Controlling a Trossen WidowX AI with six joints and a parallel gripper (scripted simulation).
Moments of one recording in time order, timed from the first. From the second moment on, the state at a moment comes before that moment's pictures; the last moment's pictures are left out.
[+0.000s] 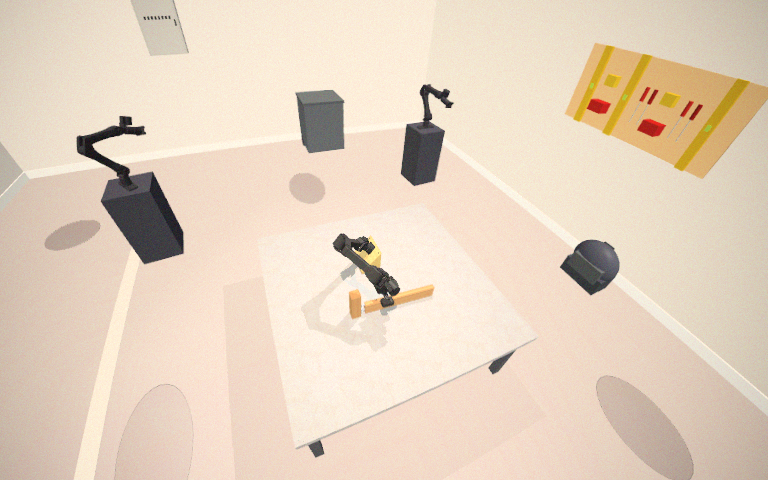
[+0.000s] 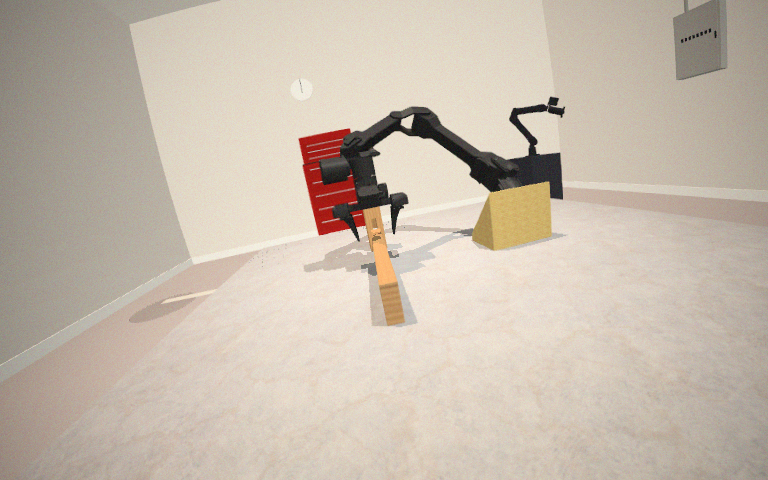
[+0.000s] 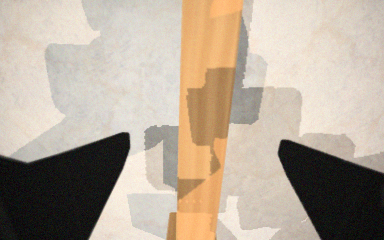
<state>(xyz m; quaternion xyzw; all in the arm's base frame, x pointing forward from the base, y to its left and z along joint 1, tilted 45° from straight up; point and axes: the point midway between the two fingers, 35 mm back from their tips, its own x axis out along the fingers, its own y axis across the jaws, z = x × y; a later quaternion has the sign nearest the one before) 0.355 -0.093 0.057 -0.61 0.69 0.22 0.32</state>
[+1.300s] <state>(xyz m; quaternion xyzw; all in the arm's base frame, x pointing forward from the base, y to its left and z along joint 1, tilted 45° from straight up) 0.350 -0.127 0.024 -0.61 0.69 0.22 0.31</state>
